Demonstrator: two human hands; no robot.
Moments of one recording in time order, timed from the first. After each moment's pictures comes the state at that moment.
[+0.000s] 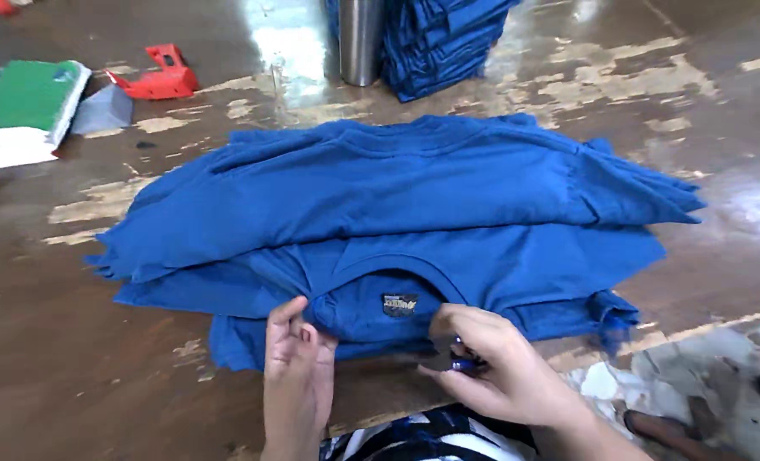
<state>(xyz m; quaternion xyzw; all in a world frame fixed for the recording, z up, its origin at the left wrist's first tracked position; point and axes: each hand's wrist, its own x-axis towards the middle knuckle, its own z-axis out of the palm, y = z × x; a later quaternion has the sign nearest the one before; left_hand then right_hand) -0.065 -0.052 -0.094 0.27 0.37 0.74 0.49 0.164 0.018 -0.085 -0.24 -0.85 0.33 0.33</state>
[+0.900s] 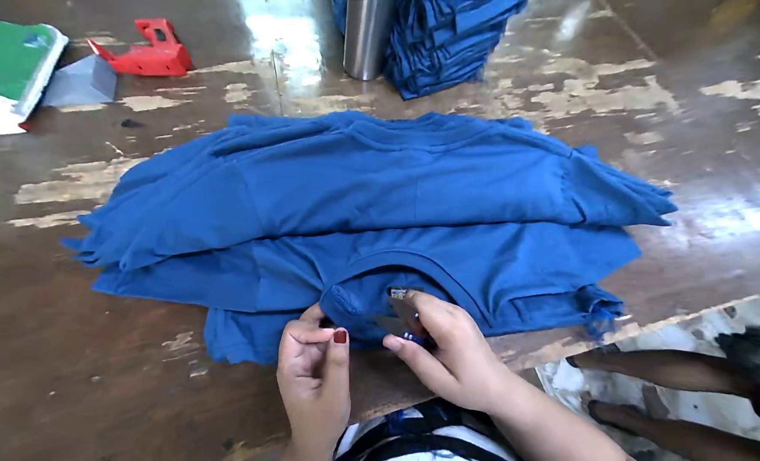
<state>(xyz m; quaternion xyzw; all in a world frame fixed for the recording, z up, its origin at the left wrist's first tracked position) -0.049 -0.062 -0.114 0.39 0.45 0.74 0.33 0.114 0.007 -0.088 -0.31 -0.84 0.30 0.34</state>
